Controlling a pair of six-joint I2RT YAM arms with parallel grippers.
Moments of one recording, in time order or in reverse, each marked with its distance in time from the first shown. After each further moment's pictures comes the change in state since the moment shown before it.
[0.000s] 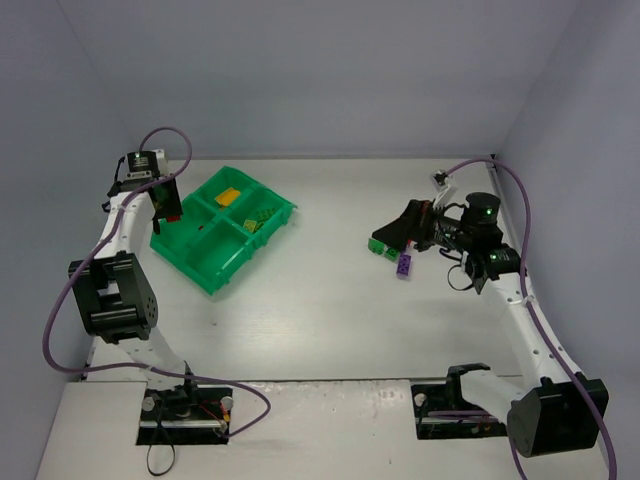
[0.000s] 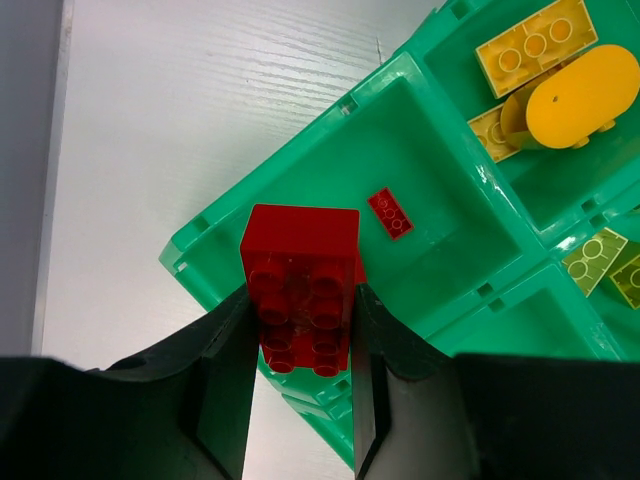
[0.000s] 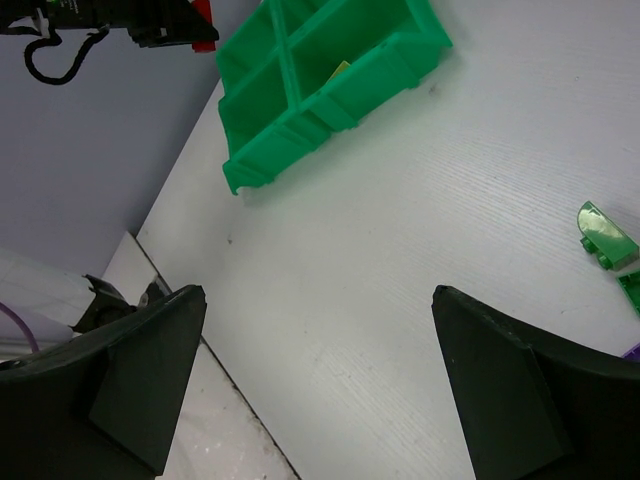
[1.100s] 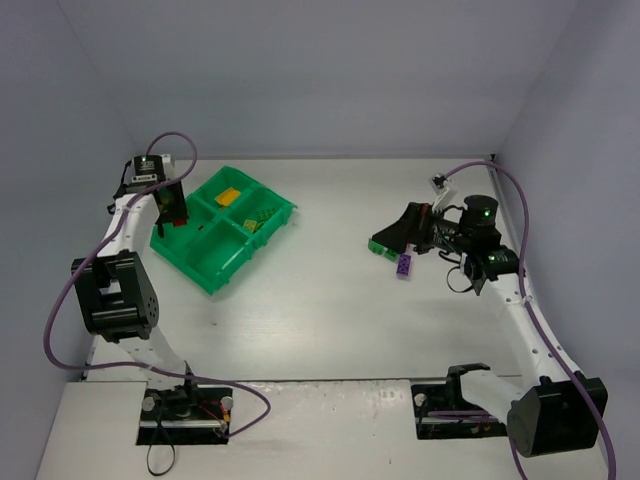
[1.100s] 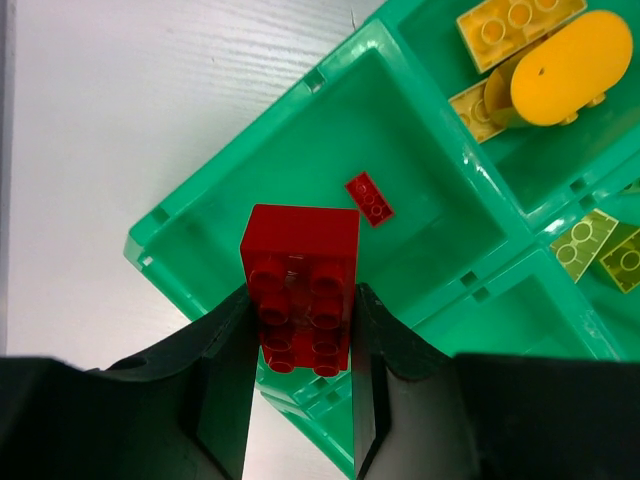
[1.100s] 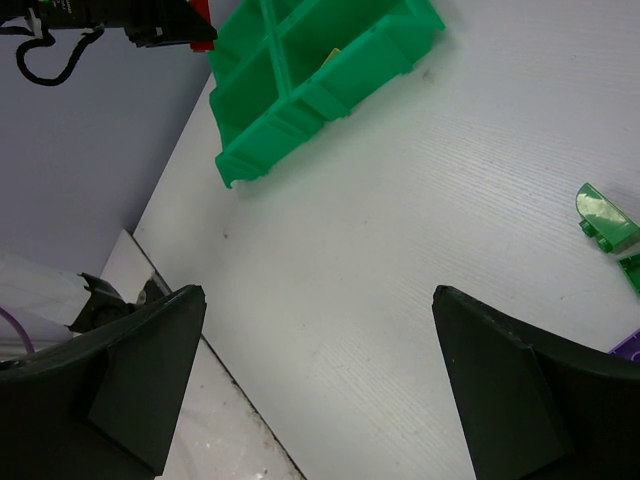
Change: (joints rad) left arm -0.020 0.005 -0.021 0.008 0.021 -0.014; right arm 0.000 -0.002 -0.023 -0.010 0.008 0.000
